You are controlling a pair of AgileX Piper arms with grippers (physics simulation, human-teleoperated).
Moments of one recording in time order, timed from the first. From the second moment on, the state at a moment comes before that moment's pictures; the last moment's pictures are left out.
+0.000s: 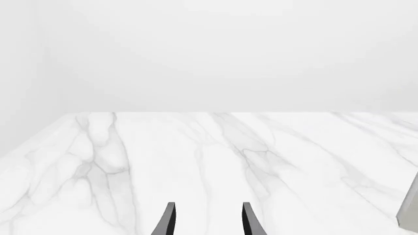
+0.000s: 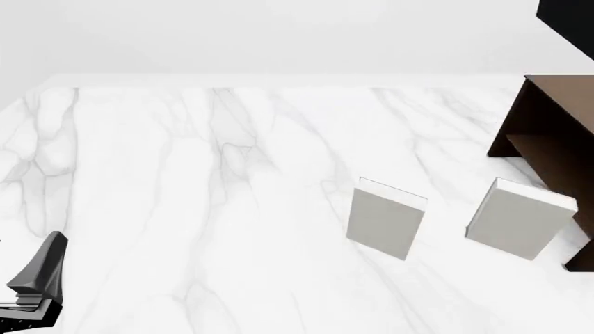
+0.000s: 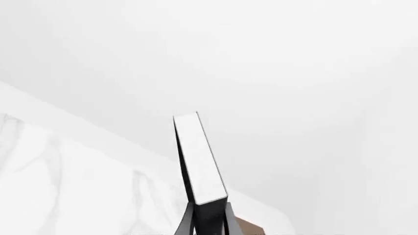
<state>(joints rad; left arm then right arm) 0.00 0.00 0.00 0.00 0.00 0.03 0.61 -0.77 0.02 -0.54</state>
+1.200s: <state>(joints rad) 0.00 0.00 0.00 0.00 0.00 -0.12 0.64 -0.76 -0.05 -0.69</state>
